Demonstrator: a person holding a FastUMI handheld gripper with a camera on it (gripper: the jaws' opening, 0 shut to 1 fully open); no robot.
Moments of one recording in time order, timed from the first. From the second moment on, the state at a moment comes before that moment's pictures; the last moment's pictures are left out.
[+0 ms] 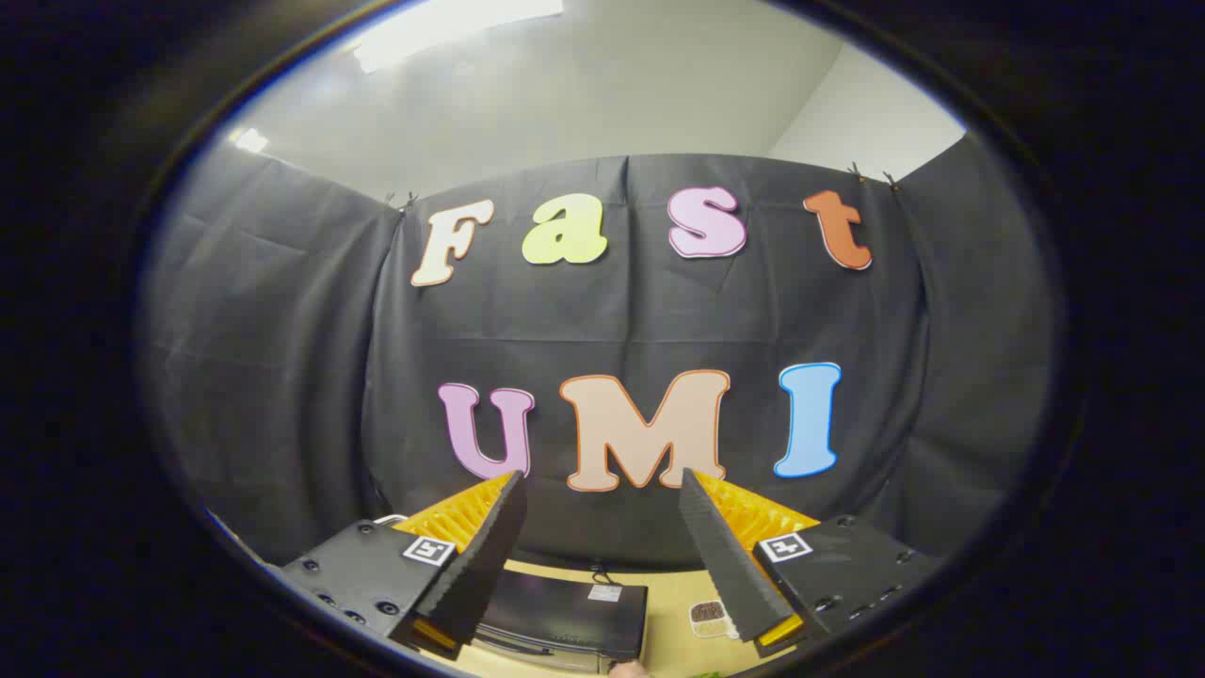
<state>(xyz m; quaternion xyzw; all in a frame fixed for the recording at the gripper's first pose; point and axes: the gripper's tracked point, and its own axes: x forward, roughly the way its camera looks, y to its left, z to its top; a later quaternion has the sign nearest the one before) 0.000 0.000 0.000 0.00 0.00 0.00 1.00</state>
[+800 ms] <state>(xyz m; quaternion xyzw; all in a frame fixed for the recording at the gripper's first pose) 0.012 0.027 -0.014 -0.01 0.01 0.01 1.00</state>
